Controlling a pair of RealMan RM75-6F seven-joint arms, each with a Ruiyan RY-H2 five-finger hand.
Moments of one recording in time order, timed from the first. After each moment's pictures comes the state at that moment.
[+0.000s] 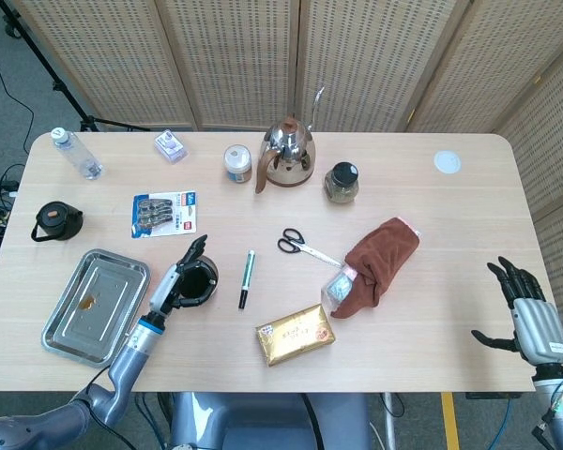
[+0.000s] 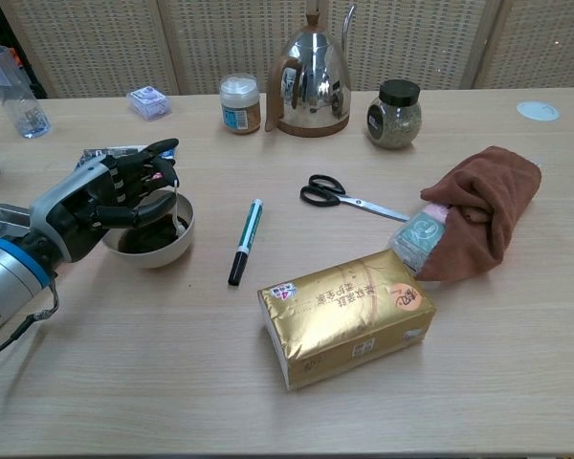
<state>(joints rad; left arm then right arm) -0.53 -1.94 -0.05 -0.83 1.56 1.25 -1.28 0.14 -1.10 0.07 -1.58 -1.45 1.34 0.23</state>
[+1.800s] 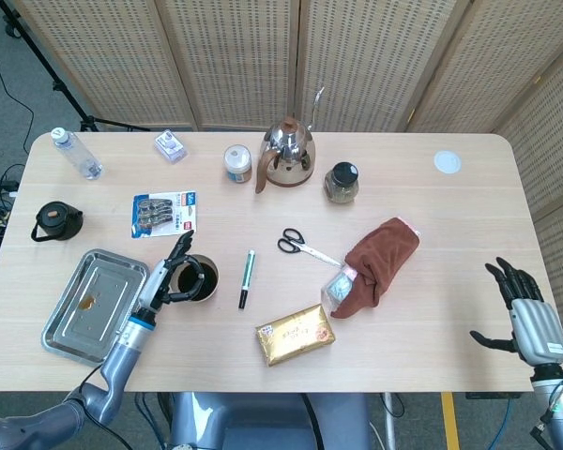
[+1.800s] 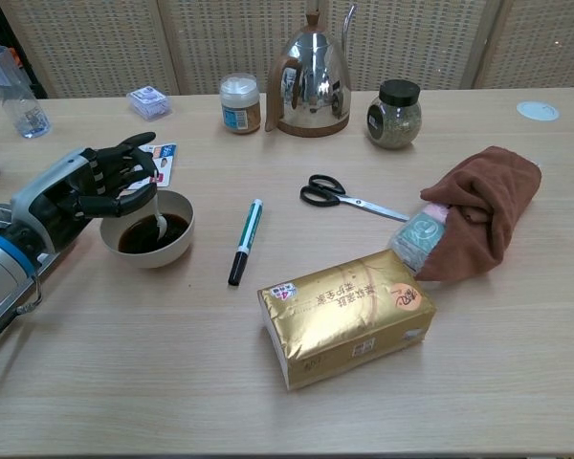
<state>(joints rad) -0.53 -1.93 -0.08 -0.81 1.51 1.23 -1.27 0.15 -1.11 0.06 -1.58 -1.45 1.34 0.22</state>
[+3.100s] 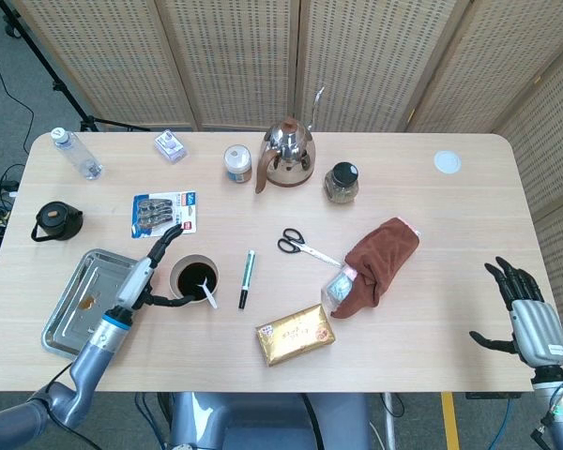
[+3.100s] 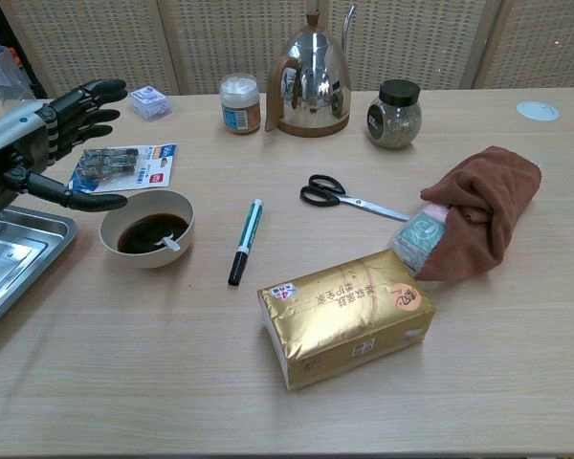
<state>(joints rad) -0.50 -1.66 -0.04 -1.09 1.58 1.32 -0.84 0.14 -1.10 0.06 -1.59 -1.48 1.38 0.21</state>
